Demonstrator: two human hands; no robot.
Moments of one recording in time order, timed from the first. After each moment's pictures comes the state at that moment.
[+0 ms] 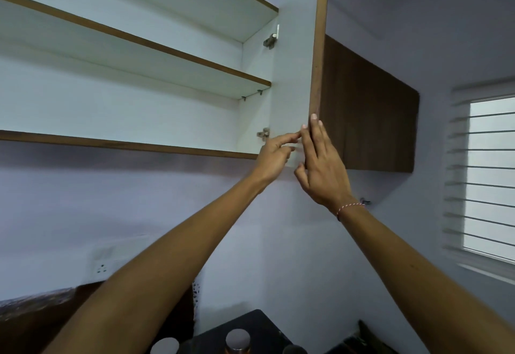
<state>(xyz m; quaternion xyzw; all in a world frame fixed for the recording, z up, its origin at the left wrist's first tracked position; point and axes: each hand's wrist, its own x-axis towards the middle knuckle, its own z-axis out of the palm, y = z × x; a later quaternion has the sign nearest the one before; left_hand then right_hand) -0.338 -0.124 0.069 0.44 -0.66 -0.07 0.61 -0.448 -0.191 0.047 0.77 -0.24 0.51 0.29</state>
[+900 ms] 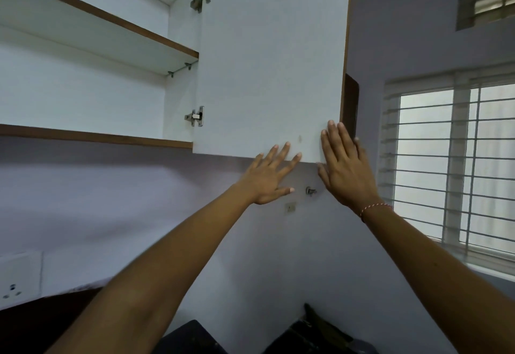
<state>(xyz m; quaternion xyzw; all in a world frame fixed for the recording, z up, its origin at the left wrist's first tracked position) -0.398 -0.334 0.028 0.53 -0.77 0.33 0.13 -0.602 -0.347 0.034 0.71 -0.43 0.36 0.43</state>
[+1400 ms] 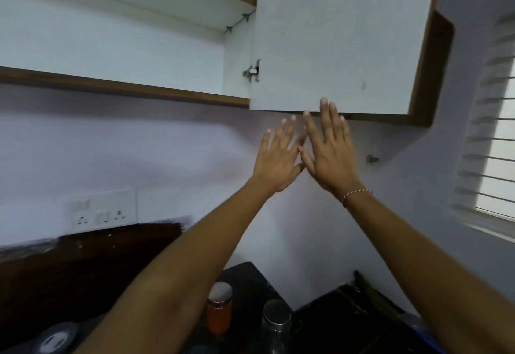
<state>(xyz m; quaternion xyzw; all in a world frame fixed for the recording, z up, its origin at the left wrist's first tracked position) -0.350 -0.291 -0.046 0.67 -0.63 0.35 0.18 -0.481 -0.331 -0.033 0.77 -0.31 0.43 0.36</state>
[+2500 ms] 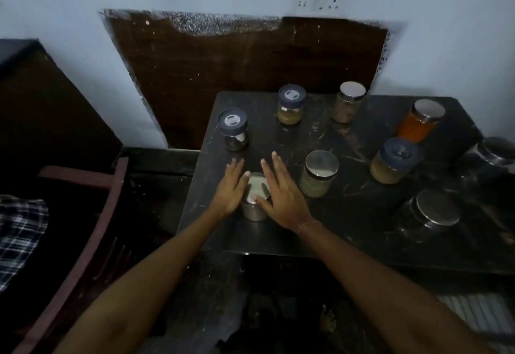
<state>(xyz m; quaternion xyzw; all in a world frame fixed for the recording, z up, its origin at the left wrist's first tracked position) -0.205 0.231 -0.460 0.87 -0.21 -0.17 0.41 -0.298 0.096 -0.449 0.97 -0.01 0.13 -0.23</state>
